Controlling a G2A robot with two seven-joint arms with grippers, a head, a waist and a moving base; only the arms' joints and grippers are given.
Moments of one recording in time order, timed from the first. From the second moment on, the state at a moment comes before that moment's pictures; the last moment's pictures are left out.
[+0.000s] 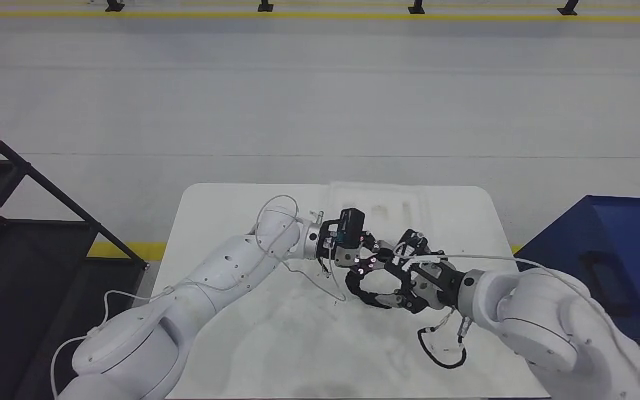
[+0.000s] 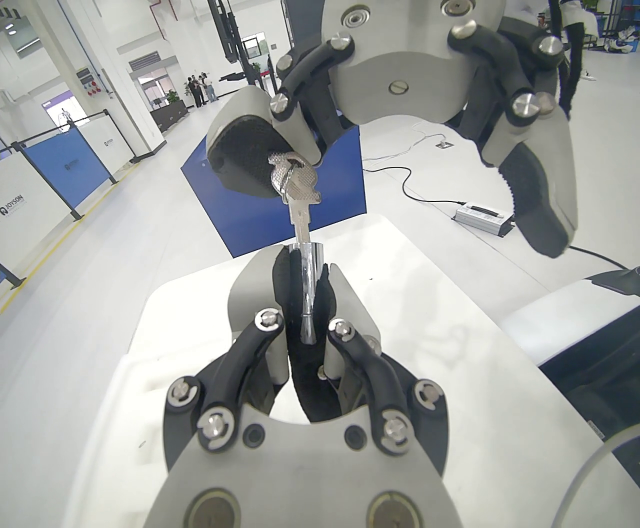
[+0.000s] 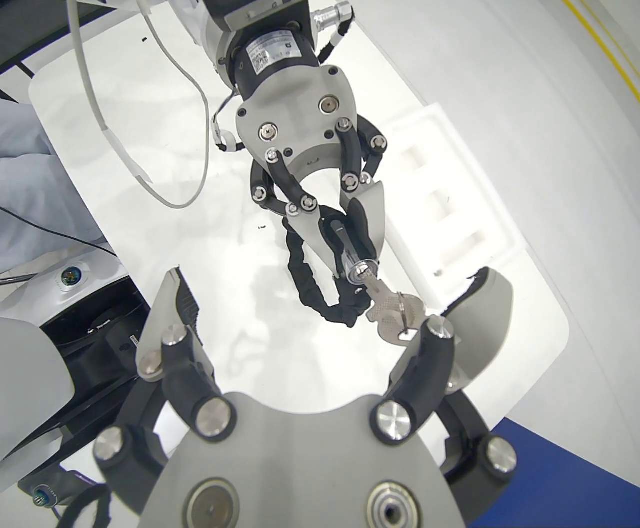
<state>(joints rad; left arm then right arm) 0.56 -1.34 -0.44 -0.90 1.59 -0.93 0.89 -1.26 -0.82 1.24 -2.26 -0.73 -0.26 1.10</state>
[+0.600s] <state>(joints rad) 0.54 -1.32 -0.45 -0.96 1.60 -1.01 0.81 -1.32 -0.78 1.36 -2.31 -1.05 -0.76 0.94</state>
